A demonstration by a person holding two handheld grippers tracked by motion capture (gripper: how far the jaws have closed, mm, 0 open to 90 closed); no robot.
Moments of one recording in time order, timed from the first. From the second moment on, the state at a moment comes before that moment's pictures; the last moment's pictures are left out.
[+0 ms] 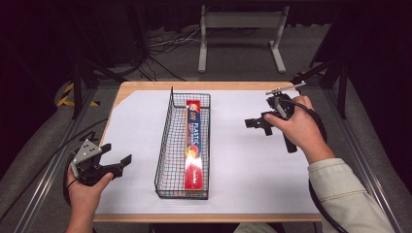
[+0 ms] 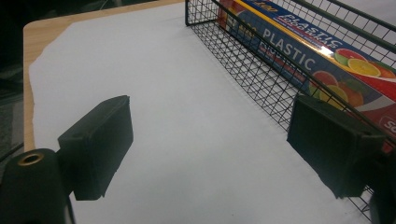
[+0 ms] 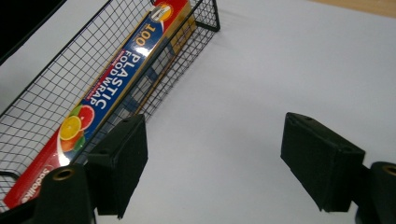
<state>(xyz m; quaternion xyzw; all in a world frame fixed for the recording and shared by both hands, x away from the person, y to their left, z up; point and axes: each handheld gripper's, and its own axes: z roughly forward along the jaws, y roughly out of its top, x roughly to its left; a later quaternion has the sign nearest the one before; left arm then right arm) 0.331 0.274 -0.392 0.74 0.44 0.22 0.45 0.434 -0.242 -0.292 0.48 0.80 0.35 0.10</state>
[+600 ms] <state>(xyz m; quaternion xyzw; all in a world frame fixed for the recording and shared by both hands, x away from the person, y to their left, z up) 0.328 0.275 -0.393 0.74 0.44 0.23 0.45 0.423 -0.277 -0.307 0.39 0.83 0.38 0.15</state>
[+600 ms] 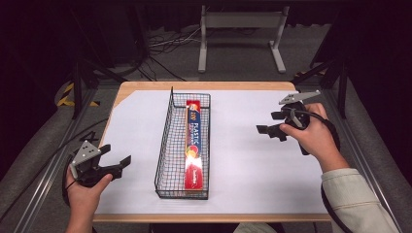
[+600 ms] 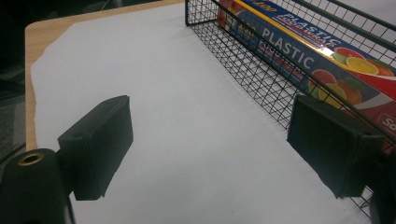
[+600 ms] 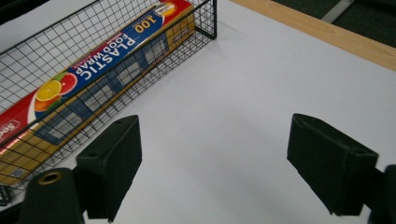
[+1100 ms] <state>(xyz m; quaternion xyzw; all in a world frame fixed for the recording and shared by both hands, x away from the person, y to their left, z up) 0.328 0.273 -0.397 0.75 0.43 0.23 0.45 0.401 -0.293 -0.337 0.36 0.82 0.42 0.17</state>
